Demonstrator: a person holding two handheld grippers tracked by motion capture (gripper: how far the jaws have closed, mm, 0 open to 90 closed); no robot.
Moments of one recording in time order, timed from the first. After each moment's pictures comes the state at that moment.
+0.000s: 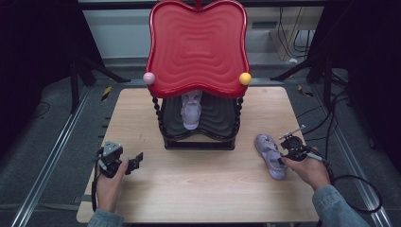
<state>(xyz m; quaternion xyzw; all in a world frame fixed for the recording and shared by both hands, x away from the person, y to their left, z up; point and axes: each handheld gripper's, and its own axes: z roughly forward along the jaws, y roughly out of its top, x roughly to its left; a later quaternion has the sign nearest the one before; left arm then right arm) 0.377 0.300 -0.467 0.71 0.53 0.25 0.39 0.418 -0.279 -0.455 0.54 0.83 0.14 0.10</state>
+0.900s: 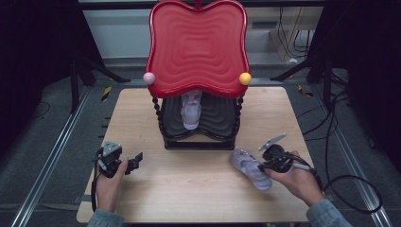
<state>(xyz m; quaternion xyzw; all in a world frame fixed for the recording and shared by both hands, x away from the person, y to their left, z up) 0.377 0.302 -0.468 0.71 0.53 0.25 0.39 0.375 -0.205 -0.428 0.40 0.89 0.21 0.09</state>
